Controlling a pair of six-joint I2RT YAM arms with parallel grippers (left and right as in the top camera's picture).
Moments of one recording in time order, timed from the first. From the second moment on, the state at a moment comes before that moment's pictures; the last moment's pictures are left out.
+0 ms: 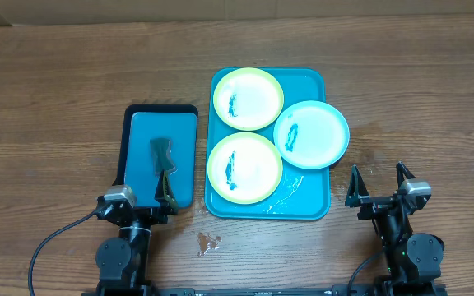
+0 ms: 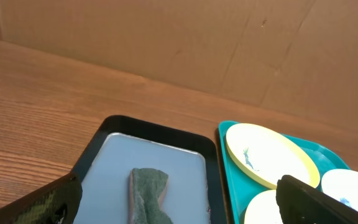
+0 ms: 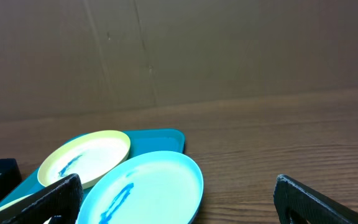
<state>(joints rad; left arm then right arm) -0.03 0.02 0.01 -0.08 -0.02 -0.29 0.08 0.01 0.02 -0.03 -0.04 0.16</state>
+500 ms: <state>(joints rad) -0.03 0.02 0.01 -0.08 -0.01 -0.30 0.08 0.01 0.02 -0.03 -0.05 0.17</state>
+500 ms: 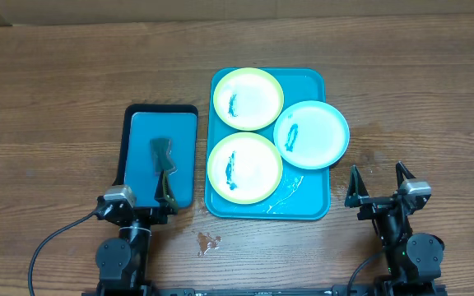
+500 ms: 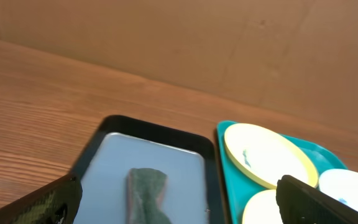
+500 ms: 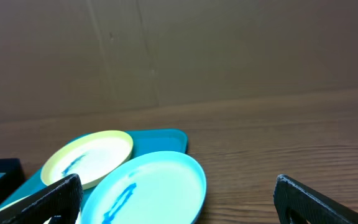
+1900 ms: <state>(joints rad) -0.03 1.24 1.43 -1.41 0.31 -0.24 0.18 1.20 1.35 -1.12 -0.42 0.37</state>
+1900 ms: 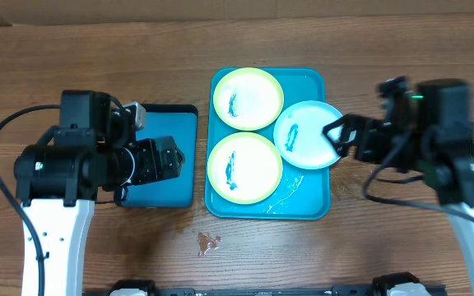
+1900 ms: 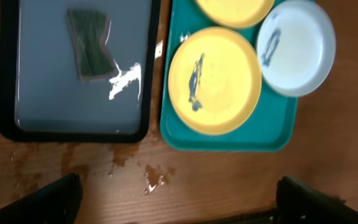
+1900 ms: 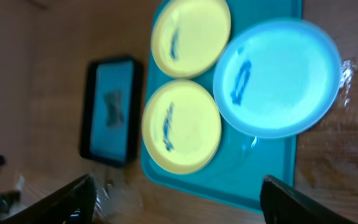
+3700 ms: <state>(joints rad) -0.03 1.79 1.16 -0.91 -0.03 -0.36 0.52 1.79 1.01 -0.56 -0.17 0.57</state>
